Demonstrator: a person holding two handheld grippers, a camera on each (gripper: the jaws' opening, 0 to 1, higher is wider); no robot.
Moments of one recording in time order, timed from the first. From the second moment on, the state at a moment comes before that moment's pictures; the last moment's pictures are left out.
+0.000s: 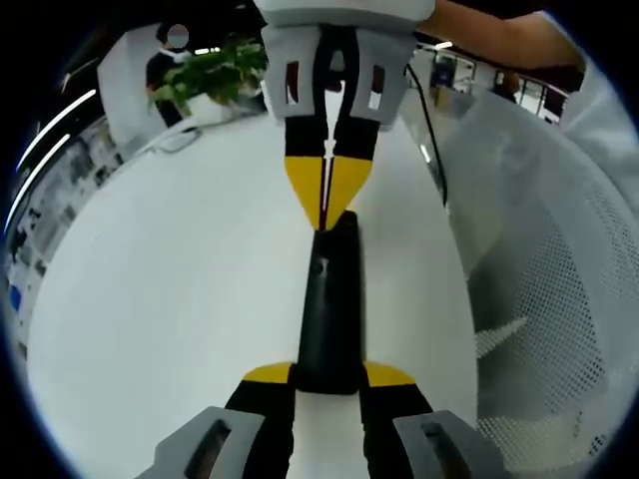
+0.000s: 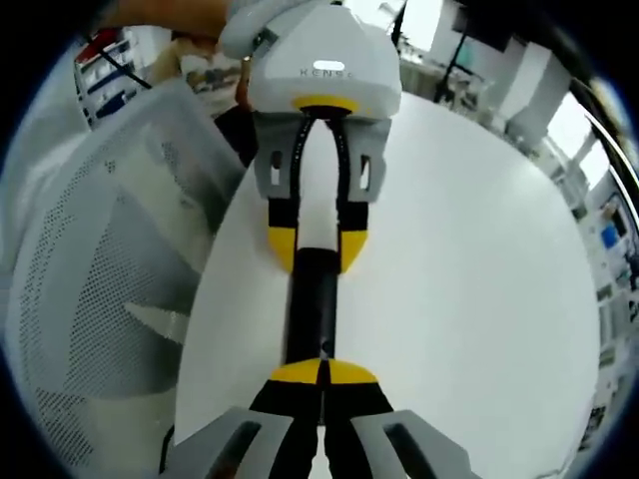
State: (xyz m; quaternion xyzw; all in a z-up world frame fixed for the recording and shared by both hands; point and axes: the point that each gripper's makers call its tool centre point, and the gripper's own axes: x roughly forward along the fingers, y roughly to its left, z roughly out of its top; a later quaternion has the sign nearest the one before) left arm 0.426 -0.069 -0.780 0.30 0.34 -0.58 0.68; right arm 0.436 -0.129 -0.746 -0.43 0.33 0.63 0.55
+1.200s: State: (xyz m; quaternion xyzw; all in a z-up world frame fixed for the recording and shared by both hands) left arm 0.426 -0.069 -0.779 0.30 0.34 -0.58 0.68; right arm 0.439 -0.117 -0.761 -0.43 0.34 0.65 0.53
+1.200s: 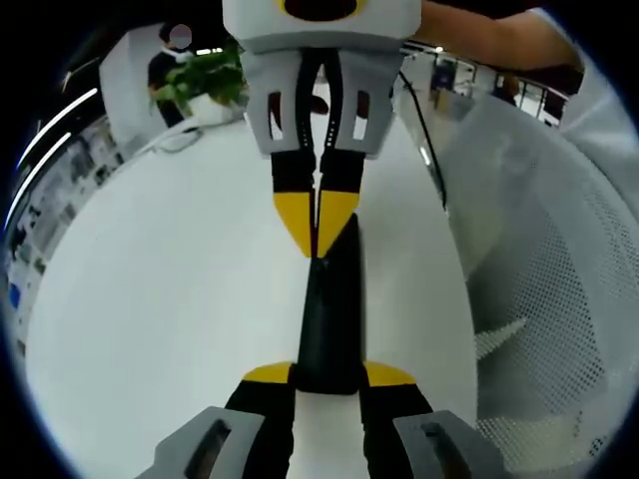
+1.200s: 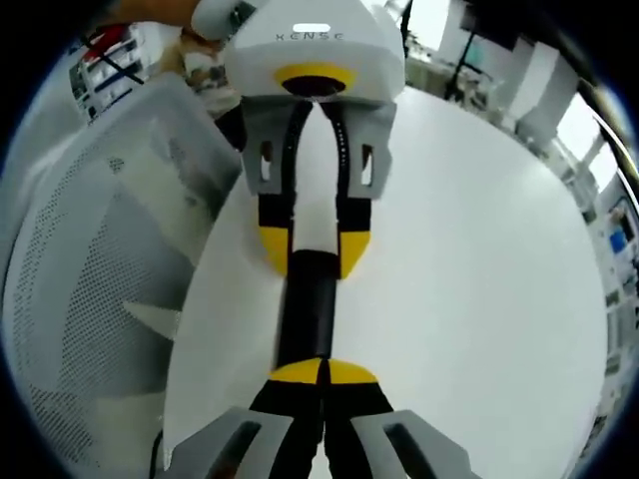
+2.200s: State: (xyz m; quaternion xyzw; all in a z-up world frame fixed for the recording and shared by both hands) left arm 0.426 -0.069 -0.779 0.29 0.34 -0.58 0.68; right arm 0.436 -0.117 -0.772 -0.43 0.35 0.65 0.52
